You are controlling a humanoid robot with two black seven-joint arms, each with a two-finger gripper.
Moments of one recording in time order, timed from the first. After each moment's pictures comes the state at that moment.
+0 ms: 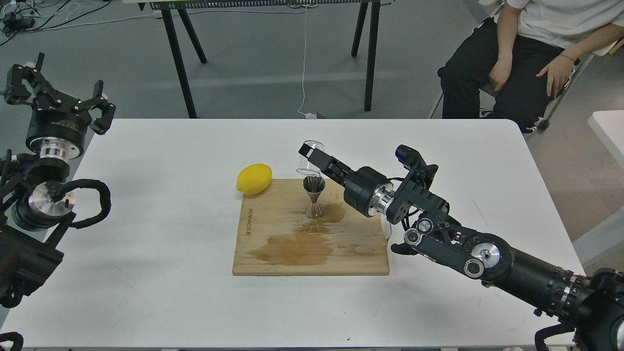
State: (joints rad) left arm -0.63 0.39 -0.93 -0.74 -0.06 -0.26 -0.42; right arm 0.58 -0.19 0.52 1.16 -1.25 -0.13 0.15
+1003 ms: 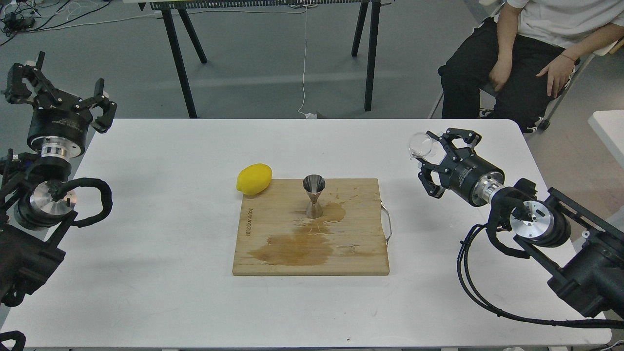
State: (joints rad) left arm -0.64 0.38 -0.95 -0.74 -0.06 -0.27 -0.42; right arm 0.23 -0.49 1.02 1.26 0.20 0.01 -0.10
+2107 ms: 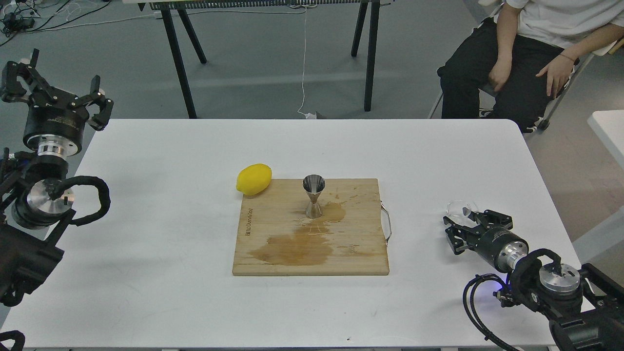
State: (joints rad) left arm -0.63 0.38 -0.96 -0.75 -0.06 -0.26 -0.42; right arm 0.12 -0.34 1.12 0.91 0.48 0.09 -0.21
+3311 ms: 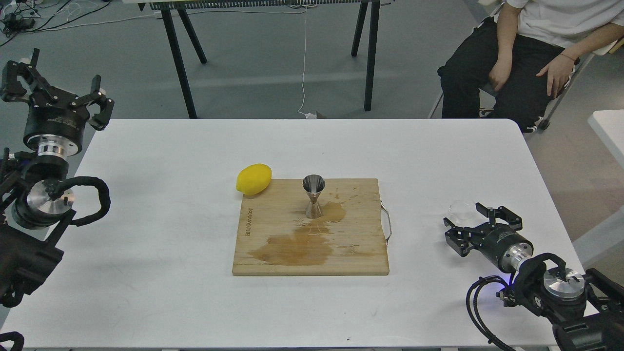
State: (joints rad) left arm -0.63 0.39 -0.96 -0.77 -0.06 -0.26 -0.42; right arm 0.11 -0.34 1.13 0.90 0.48 0.18 -0.19
